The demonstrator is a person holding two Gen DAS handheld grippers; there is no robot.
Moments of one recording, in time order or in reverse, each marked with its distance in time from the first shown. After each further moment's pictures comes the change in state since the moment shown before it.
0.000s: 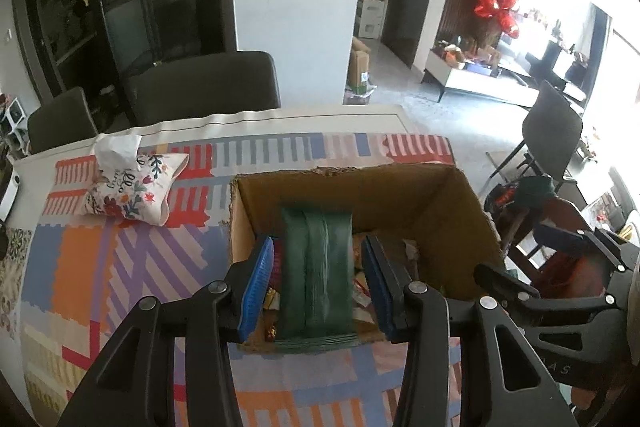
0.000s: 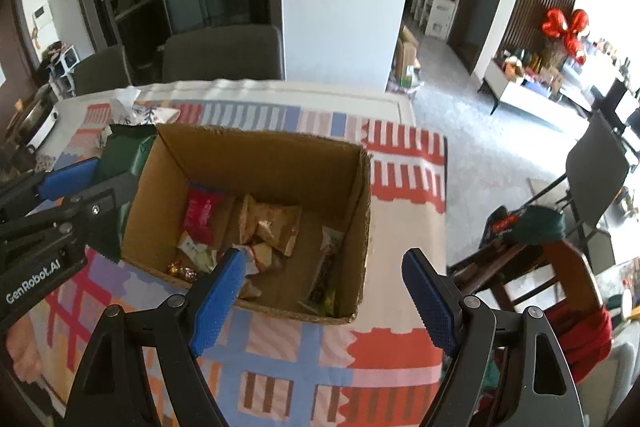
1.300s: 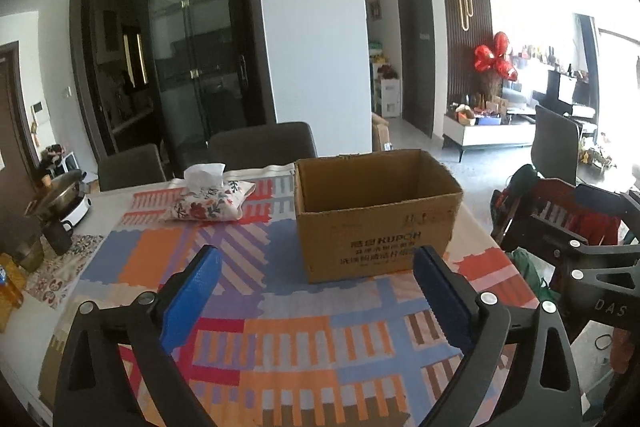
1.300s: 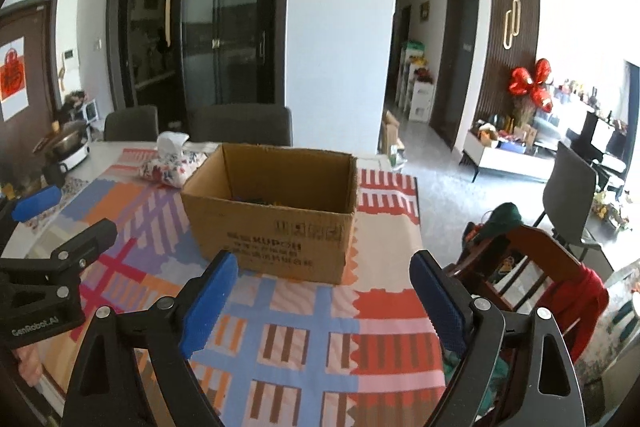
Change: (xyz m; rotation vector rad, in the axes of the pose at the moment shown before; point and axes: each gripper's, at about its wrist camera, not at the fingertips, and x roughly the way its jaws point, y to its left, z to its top) left arm -0.158 -0.015 -0.184 0.067 -0.387 0.153; right arm -0.140 0.027 -0.172 0.001 -0.434 -0.042
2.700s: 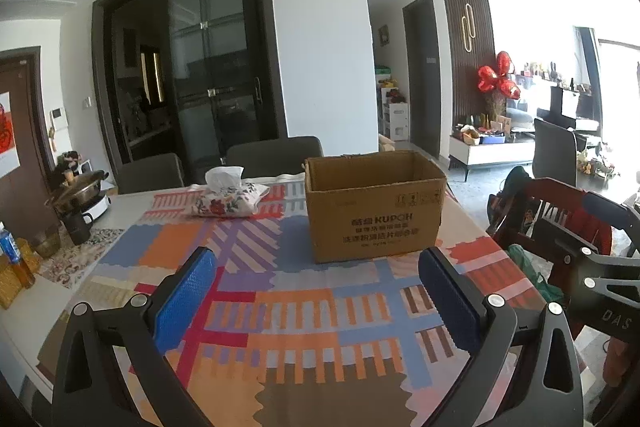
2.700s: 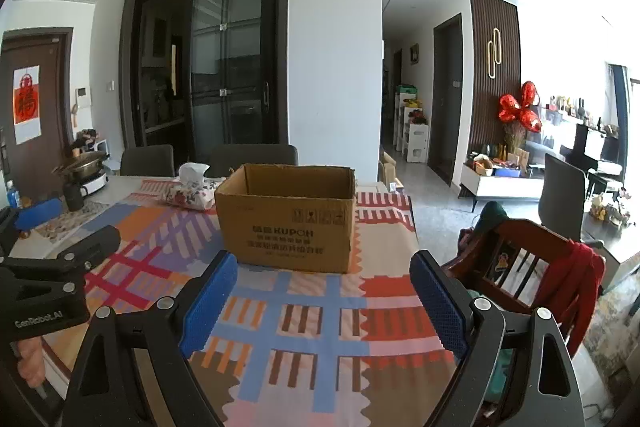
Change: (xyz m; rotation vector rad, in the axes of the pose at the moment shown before) left arm -0.072 -0.008 -0.060 -0.015 -0.098 0.045; right arm -0.070 0.004 -0.076 0.036 -0.179 0.022
